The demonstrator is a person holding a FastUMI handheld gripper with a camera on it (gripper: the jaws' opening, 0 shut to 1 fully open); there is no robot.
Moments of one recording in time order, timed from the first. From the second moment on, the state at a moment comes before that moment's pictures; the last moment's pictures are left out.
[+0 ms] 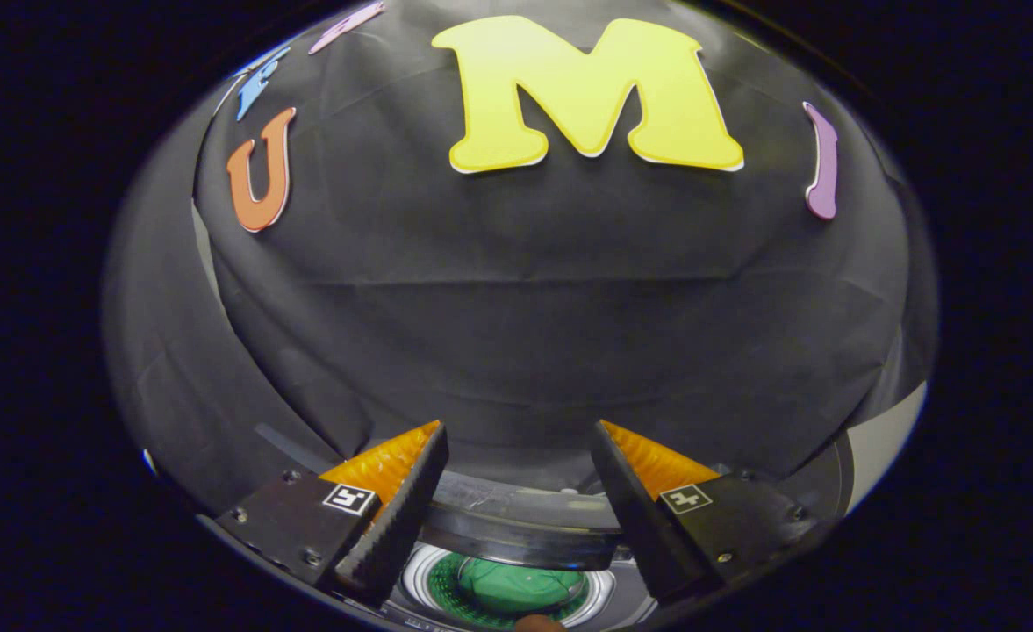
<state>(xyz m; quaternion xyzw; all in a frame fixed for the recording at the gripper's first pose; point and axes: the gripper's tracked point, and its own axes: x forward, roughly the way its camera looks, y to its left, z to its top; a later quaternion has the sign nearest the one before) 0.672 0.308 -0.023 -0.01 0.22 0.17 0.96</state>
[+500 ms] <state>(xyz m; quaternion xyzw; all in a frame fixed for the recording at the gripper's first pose) 0.616 0.305 -0.038 -0.01 0.20 0.18 0.96</state>
